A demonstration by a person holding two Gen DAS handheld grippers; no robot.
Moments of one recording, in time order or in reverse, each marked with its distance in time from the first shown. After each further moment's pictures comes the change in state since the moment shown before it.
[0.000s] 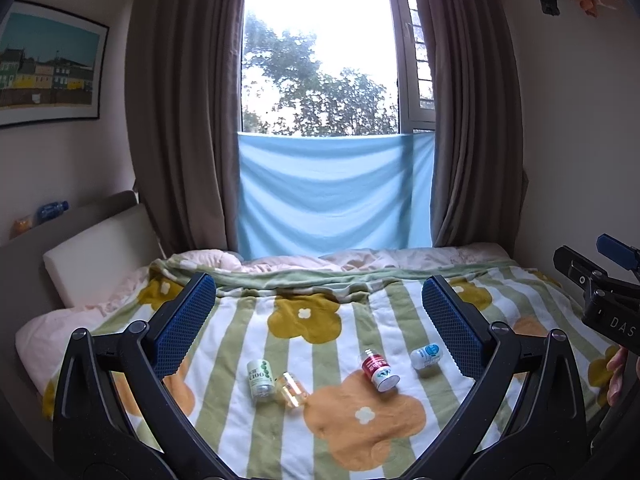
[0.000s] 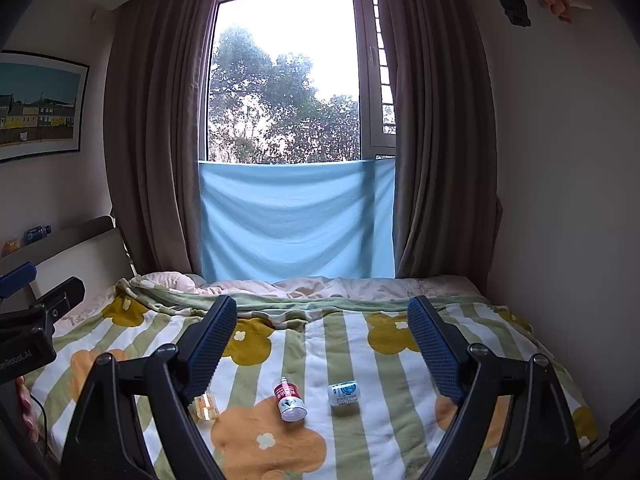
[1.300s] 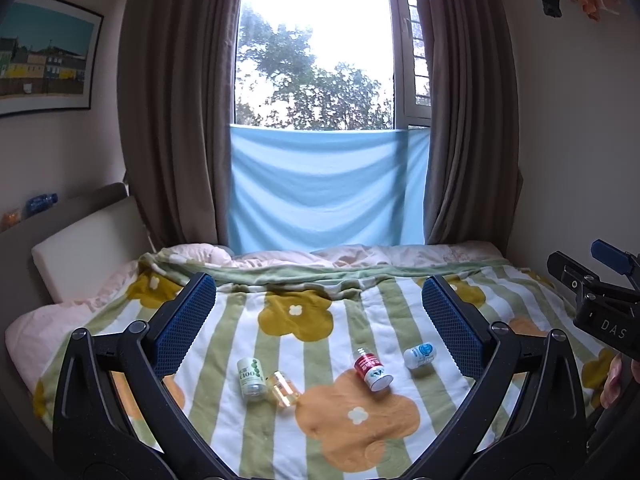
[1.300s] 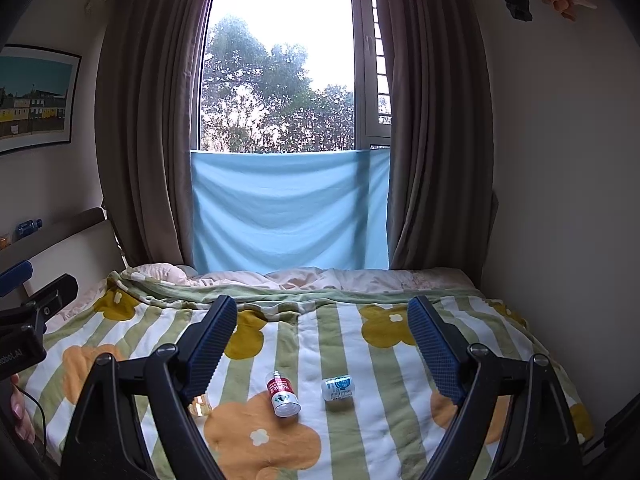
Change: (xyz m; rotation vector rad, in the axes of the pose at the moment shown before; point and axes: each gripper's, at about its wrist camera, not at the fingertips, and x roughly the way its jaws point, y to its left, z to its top) left arm 0.017 0.005 -0.010 -0.017 0.010 -0.031; right arm 0.008 -0.003 -0.008 0.000 0.028 -0.025
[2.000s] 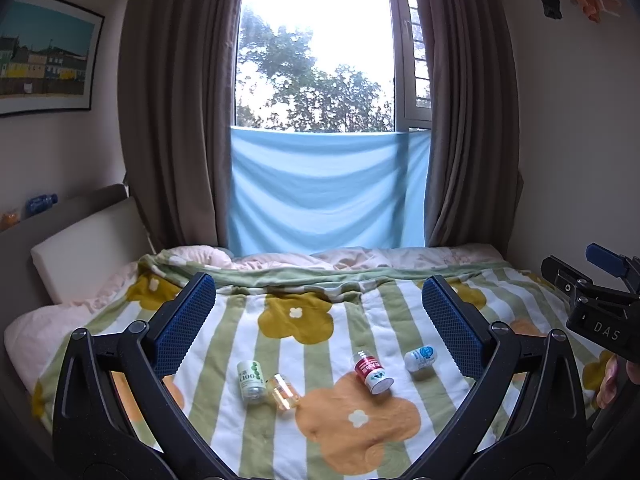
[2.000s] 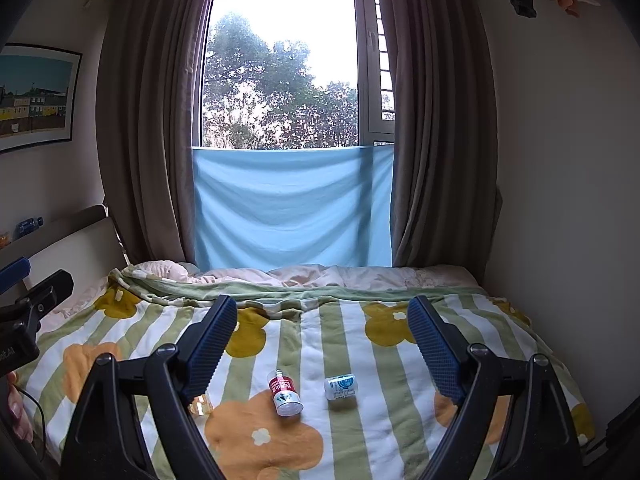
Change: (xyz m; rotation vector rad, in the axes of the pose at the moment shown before) left arm 0.000 0.005 0.003 -0.006 -0.006 0.002; right arm 0.006 0.009 0.002 -0.008 0.016 -0.001
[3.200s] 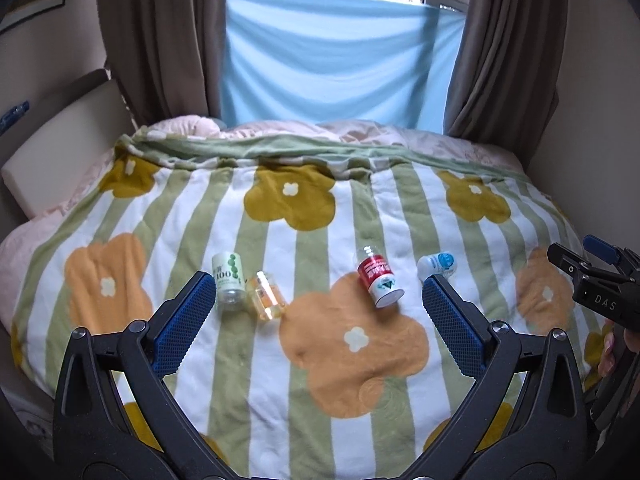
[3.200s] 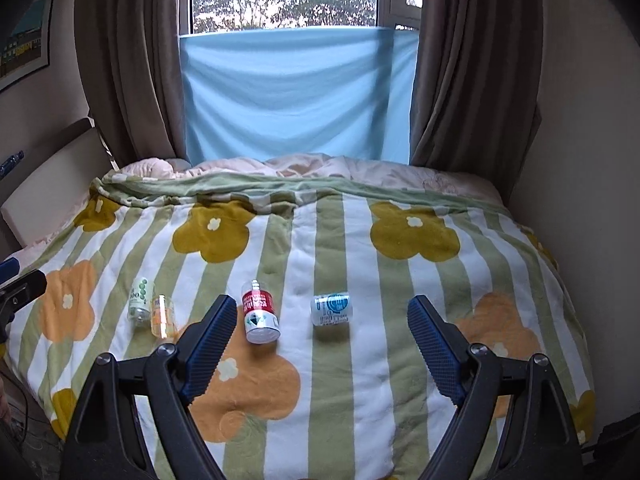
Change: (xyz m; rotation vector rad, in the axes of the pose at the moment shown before) left arm 0.161 0.008 -0.091 -0.073 0.496 0.021; right arm 0.168 -0.041 -0.074 -0.055 0.435 0.058
